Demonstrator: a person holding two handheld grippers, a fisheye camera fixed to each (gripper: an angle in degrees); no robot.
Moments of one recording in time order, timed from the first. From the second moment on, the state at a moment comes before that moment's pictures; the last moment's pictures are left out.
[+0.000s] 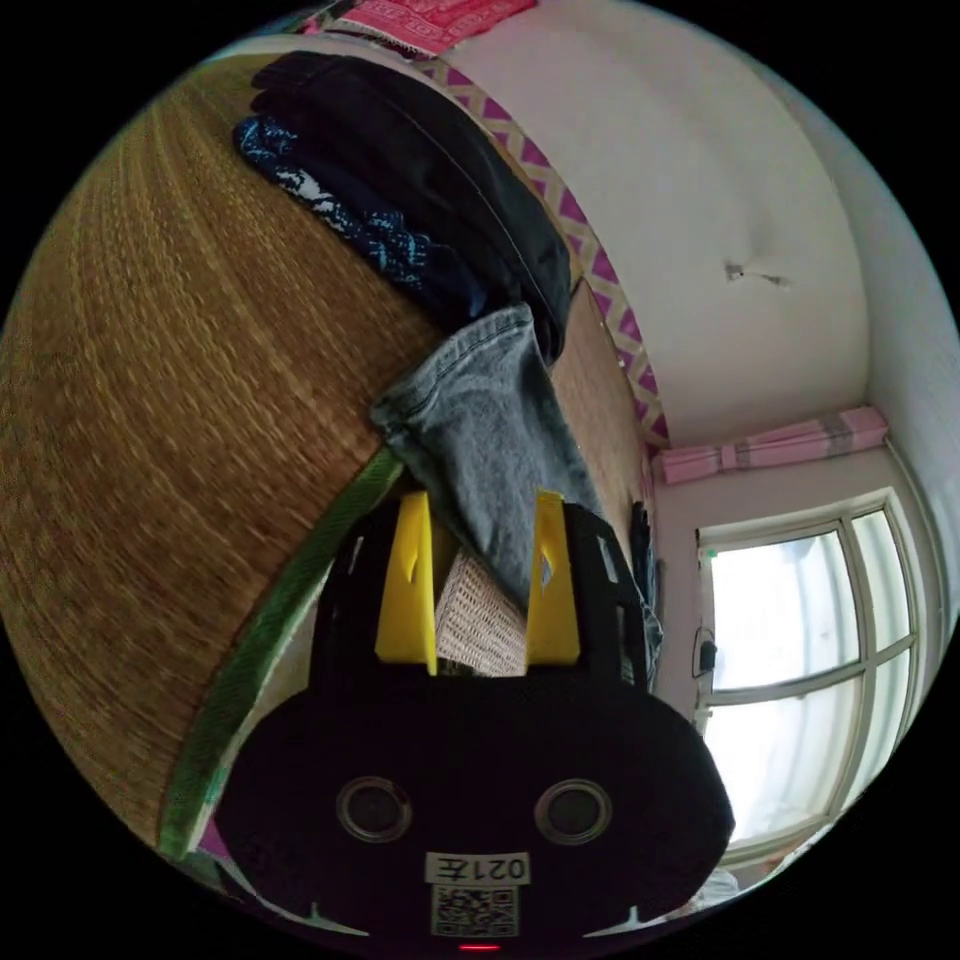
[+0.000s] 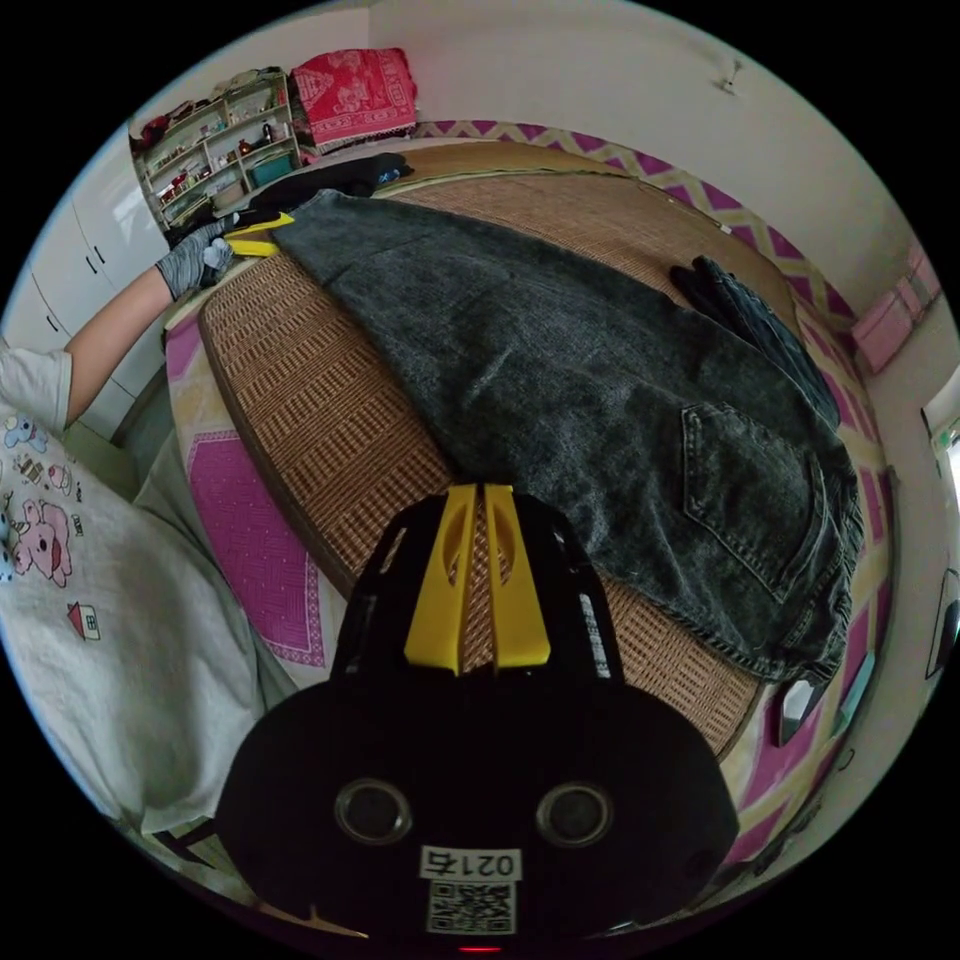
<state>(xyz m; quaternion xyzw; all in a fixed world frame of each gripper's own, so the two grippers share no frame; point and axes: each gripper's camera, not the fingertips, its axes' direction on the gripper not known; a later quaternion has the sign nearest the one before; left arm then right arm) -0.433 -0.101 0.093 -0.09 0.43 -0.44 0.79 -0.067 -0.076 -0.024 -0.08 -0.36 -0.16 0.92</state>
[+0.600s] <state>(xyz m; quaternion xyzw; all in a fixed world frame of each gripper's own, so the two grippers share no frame) -0.180 -0.157 -0.115 0.15 0.37 -0.17 0.90 0.103 0.074 0.018 -0.01 -0.48 0.10 0.87</state>
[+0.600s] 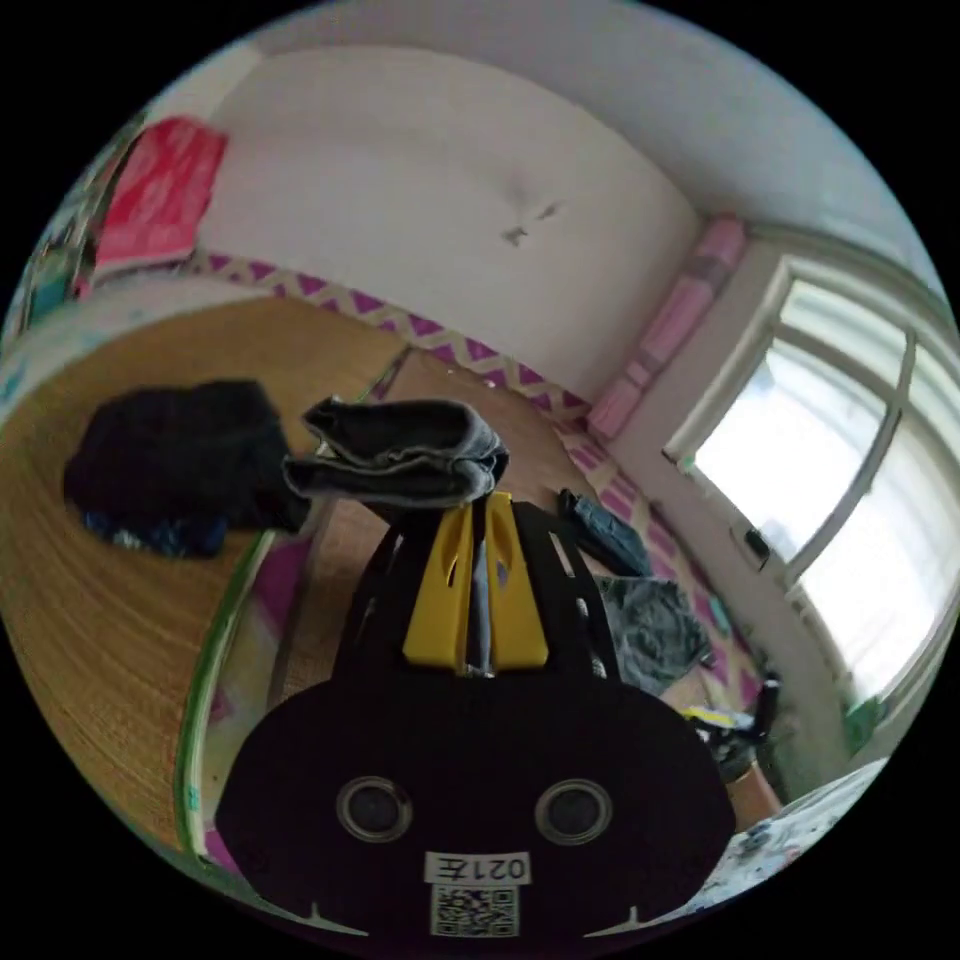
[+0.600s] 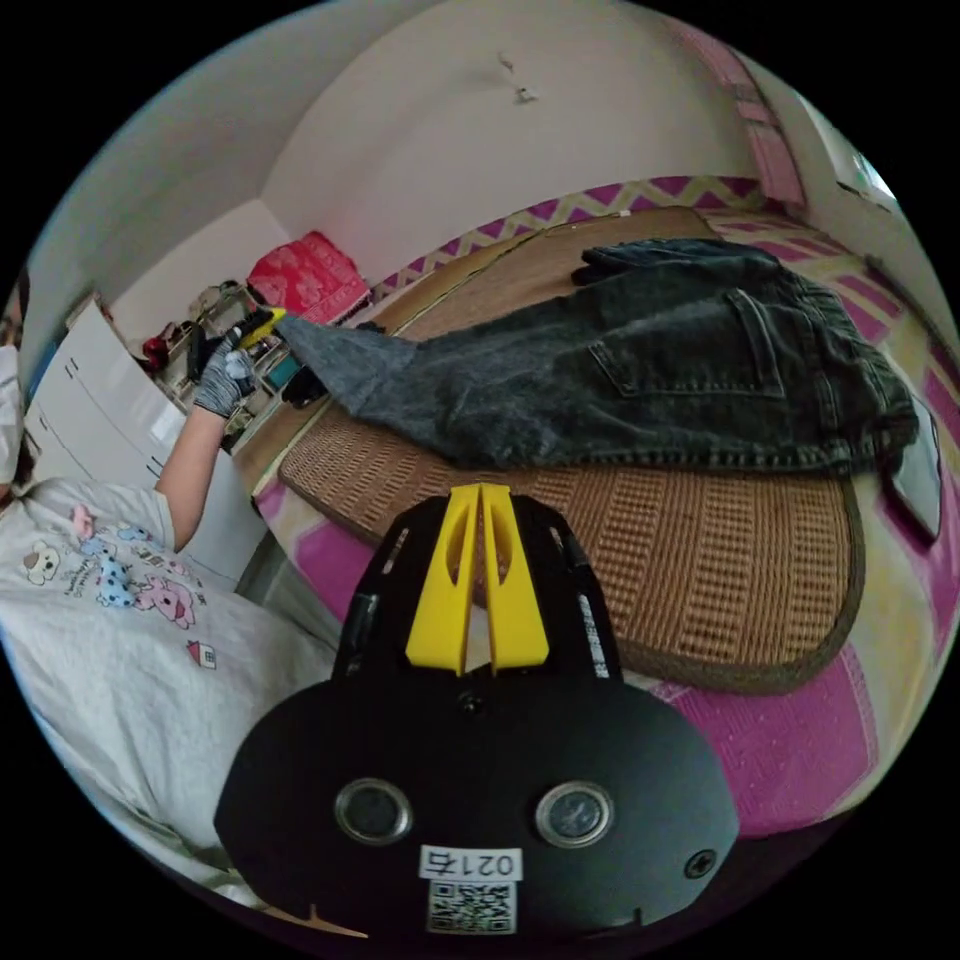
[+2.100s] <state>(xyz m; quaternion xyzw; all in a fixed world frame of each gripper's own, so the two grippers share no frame) 0.286 0.013 -0.084 0.02 0.48 0.18 0.86 0.337 0.157 0.170 -0.08 -0.35 0.59 0.72</state>
